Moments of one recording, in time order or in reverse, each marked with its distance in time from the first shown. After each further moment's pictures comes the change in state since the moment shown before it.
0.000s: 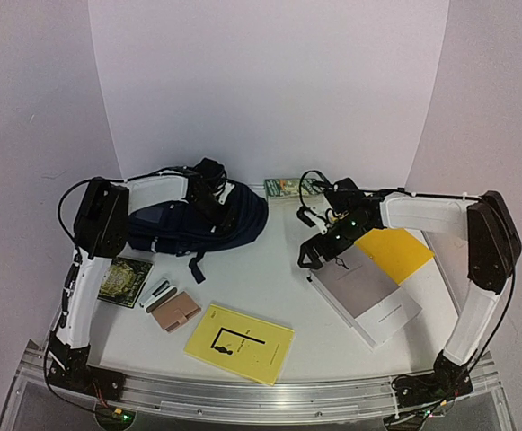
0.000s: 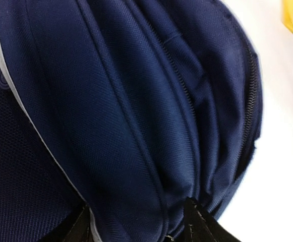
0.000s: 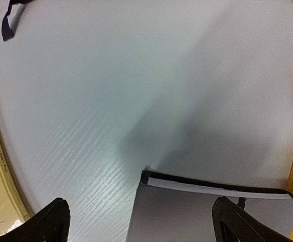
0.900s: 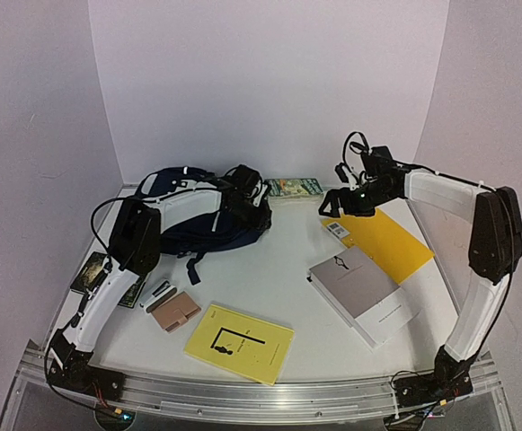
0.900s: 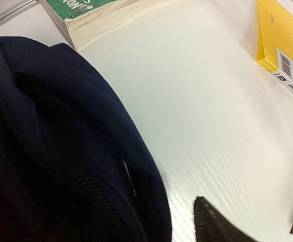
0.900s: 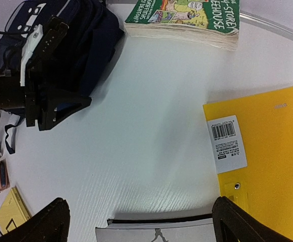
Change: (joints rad) left arm -0.139 0.264 0.374 0.035 -0.050 -0.123; right arm -0.245 0.031 0.193 0.037 -0.109 0.197
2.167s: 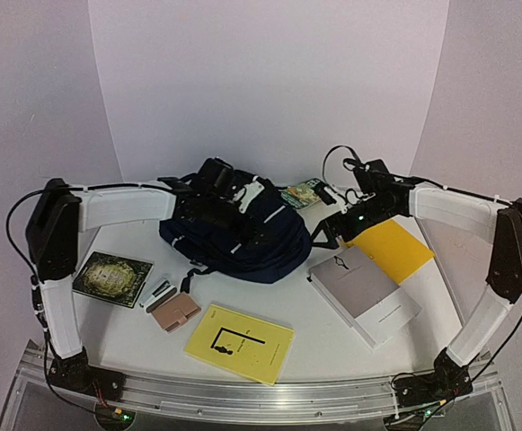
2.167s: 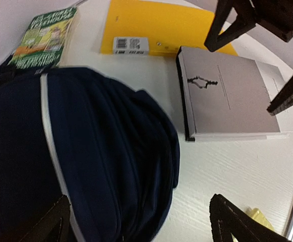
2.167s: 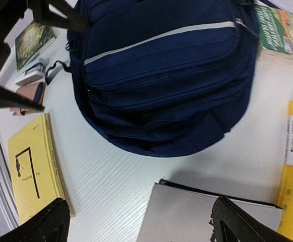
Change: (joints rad) left arm -0.105 -0.705 -0.855 0.309 0.195 0.250; right arm 0.118 -0.170 -0.200 -0.032 -0.167 -0.249
